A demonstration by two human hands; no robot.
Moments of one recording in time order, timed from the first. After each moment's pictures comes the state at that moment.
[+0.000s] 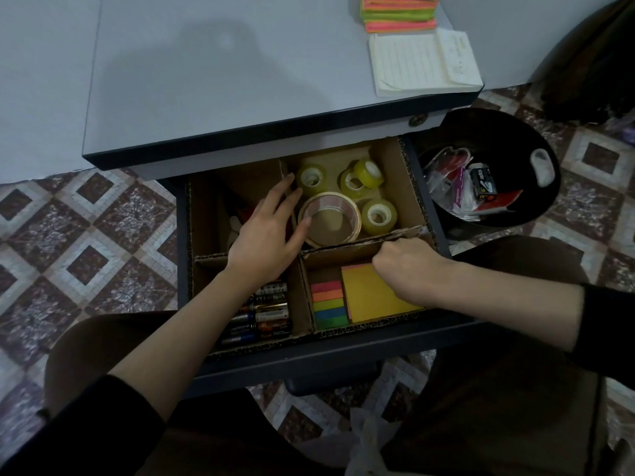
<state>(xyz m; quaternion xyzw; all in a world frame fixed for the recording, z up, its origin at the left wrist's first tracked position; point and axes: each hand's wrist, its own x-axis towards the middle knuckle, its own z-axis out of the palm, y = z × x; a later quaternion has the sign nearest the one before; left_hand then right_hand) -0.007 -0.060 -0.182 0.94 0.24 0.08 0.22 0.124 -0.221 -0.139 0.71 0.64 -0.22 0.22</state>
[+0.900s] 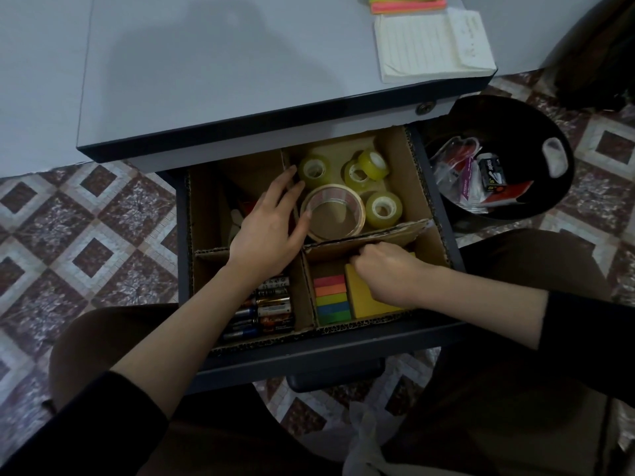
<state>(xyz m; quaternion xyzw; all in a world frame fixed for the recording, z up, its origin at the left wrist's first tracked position) -0.006 -0.061 -0.184 0.94 0.24 0.09 0.21 0.113 -0.209 -0.175 0.71 0.65 -0.26 0.12</state>
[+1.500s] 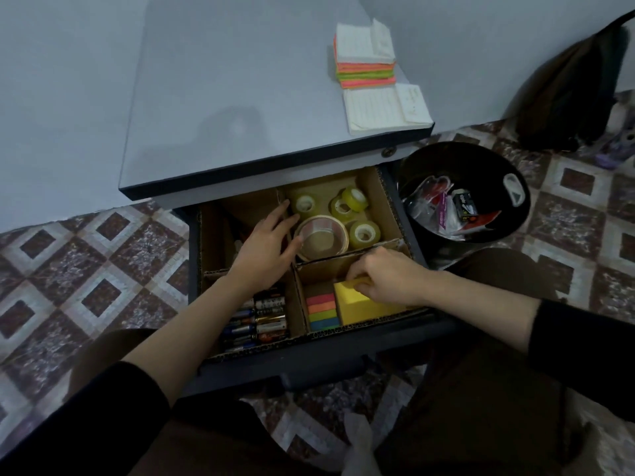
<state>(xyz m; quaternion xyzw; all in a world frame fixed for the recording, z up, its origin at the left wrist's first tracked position) -0.007 -0.063 -0.164 0.94 0.25 0.03 0.22 0.130 -0.234 -0.152 0.76 0.58 -0.28 -0.04</state>
